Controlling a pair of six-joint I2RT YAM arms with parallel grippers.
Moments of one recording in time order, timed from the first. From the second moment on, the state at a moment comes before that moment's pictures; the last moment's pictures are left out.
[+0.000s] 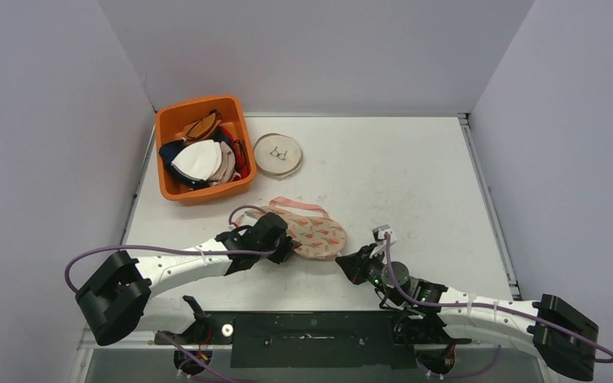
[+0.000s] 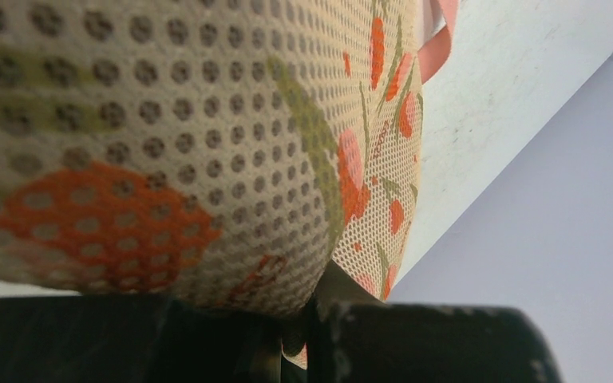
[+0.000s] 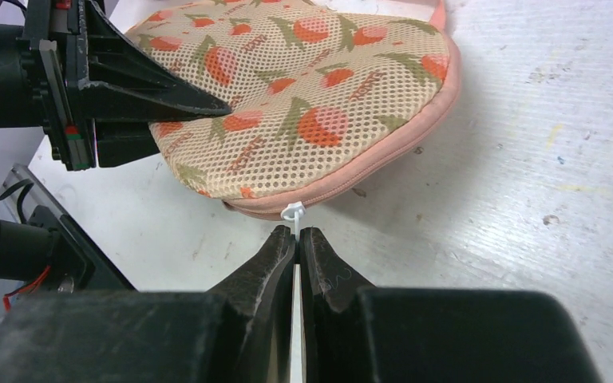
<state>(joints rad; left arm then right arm) -0.90 1.27 0.63 -0.25 -0.21 -1.84 1.07 0.79 0.05 0.47 0.32 0.69</state>
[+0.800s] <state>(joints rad) -0.80 1.61 0.95 -0.15 0.04 -1.21 1.07 0.66 0.02 0.29 0.27 0.64</state>
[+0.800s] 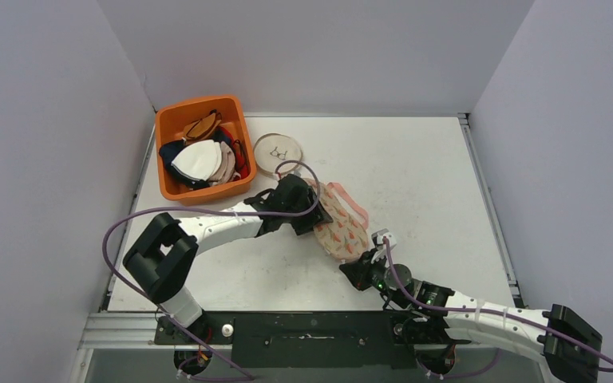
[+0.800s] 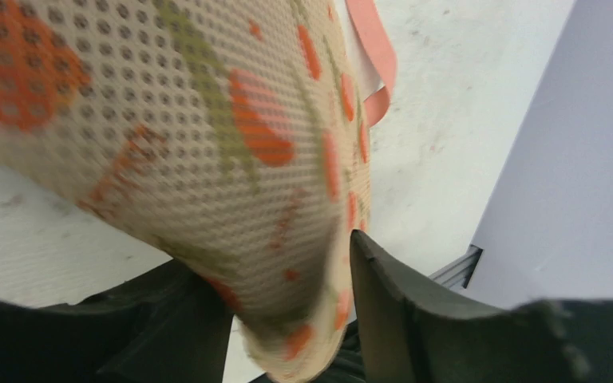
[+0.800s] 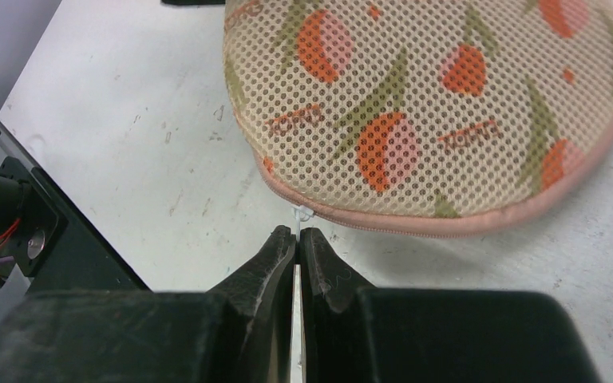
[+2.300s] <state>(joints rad) -0.88 1.46 0.40 0.60 0.06 -1.54 1.08 0.95 0.14 0.49 0.13 0.57</state>
